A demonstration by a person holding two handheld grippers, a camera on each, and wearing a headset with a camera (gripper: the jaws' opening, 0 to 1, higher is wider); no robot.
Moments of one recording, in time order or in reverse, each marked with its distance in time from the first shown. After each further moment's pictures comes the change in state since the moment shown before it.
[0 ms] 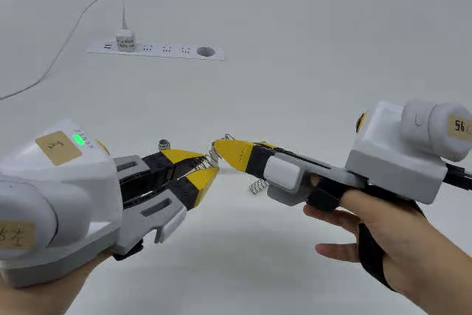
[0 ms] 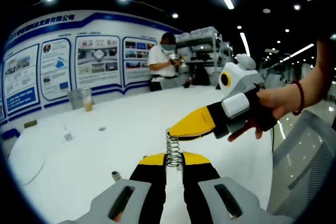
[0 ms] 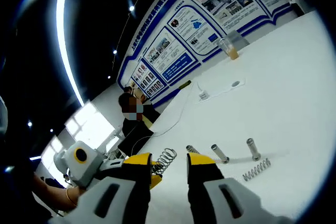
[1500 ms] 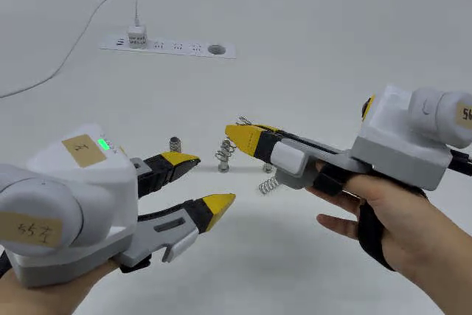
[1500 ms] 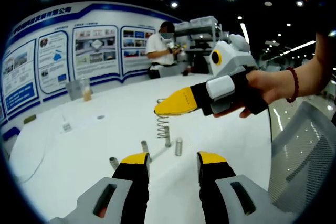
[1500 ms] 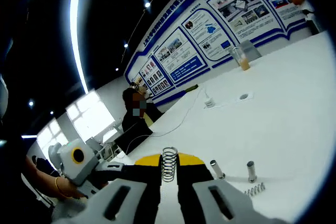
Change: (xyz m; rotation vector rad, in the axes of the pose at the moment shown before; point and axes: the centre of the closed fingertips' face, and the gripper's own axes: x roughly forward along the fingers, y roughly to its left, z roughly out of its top) left arm -0.004 -0.003 -0.025 0.004 0.109 -0.007; right arm 0.014 0.001 0.012 -0.227 0.015 0.019
